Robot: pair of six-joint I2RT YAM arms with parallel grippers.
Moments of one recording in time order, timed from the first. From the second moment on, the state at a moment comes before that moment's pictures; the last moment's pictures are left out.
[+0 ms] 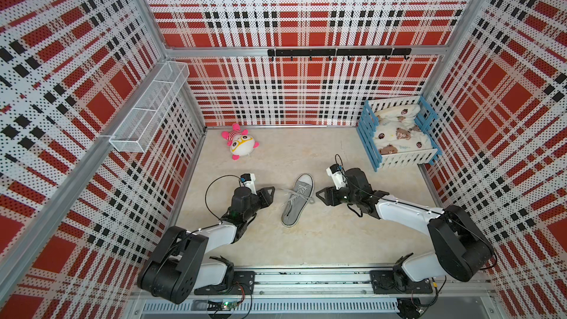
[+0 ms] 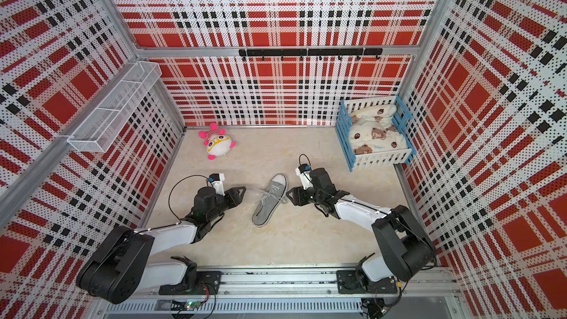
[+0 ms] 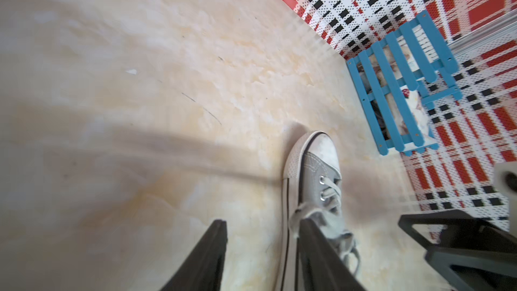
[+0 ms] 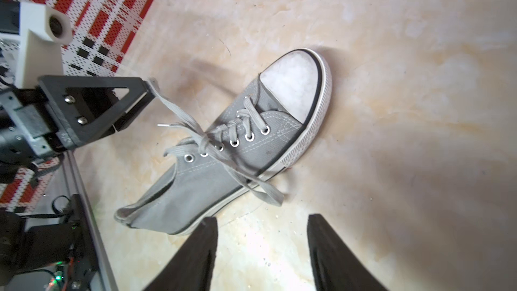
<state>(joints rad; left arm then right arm) -0.31 1.28 0.27 0.57 0.14 -0.69 0.56 1.46 0.69 0.10 -0.38 0.36</state>
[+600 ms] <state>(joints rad) -0.49 1.25 0.27 0.53 0.24 -0.65 0.59 1.80 0.80 0.36 -0.47 0.54</state>
